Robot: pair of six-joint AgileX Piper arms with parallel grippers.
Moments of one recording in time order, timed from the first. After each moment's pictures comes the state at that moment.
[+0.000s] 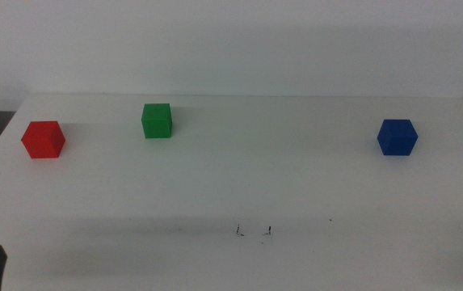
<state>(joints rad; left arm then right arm) 0.01 0.00 0.00 -0.04 0.22 0.05 0.02 0.00 0.00 -0.03 0.25 -0.04</state>
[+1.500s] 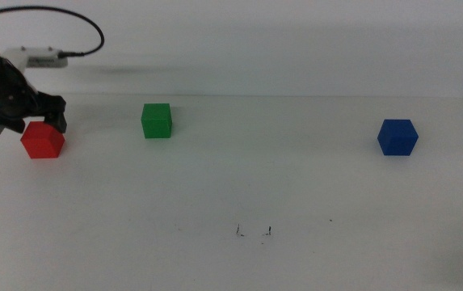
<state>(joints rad) 0.21 2.24 -1.85 -0.18 0.94 0.32 0.02 0.00 0.00 -0.03 0.25 -0.04</state>
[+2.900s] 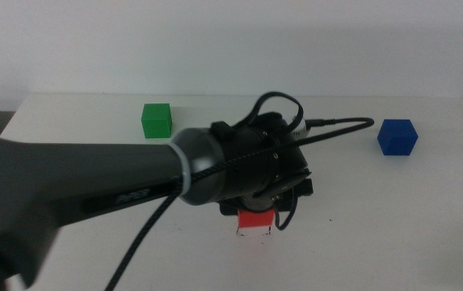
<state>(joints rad) -0.90 1.96 -1.42 0.47 0.87 -1.22 0.02 0.00 0.00 -0.03 0.25 -0.04</state>
